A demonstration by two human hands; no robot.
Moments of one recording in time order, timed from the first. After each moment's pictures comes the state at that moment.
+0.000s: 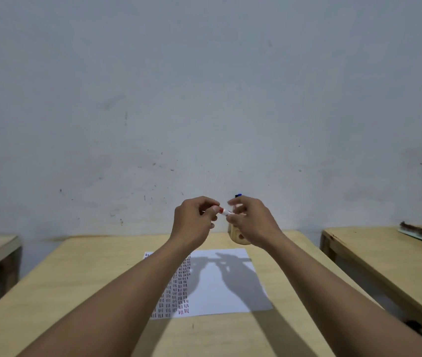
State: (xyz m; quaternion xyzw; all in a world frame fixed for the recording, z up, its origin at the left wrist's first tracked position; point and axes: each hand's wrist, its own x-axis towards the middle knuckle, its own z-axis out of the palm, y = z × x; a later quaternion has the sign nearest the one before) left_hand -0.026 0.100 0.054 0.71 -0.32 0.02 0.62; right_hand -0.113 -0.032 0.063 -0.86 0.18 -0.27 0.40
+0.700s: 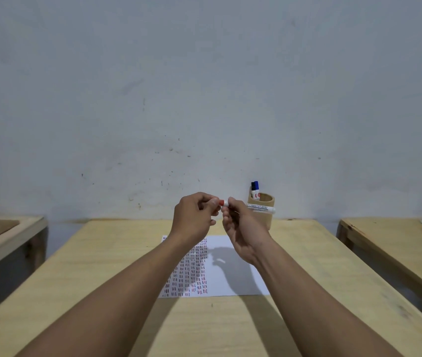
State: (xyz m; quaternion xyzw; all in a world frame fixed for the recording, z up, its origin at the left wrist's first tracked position) left_hand -0.016 0.135 0.033 0.71 -0.29 0.02 0.64; right_hand -0.094 0.032 0.032 -0.38 0.14 -0.20 0.89
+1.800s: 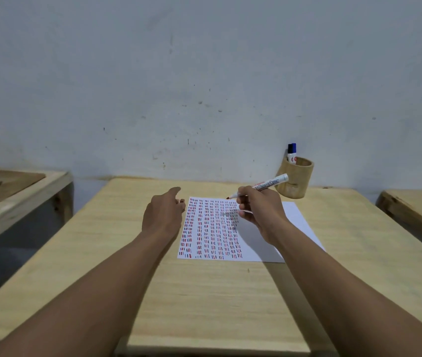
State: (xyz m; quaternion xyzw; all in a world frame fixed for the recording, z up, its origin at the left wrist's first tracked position) left_hand 0.063 0.228 -0.064 0.91 -0.17 0.09 0.37; right_hand -0.050 0.047 -0.025 -0.62 0.23 -0.21 0.72
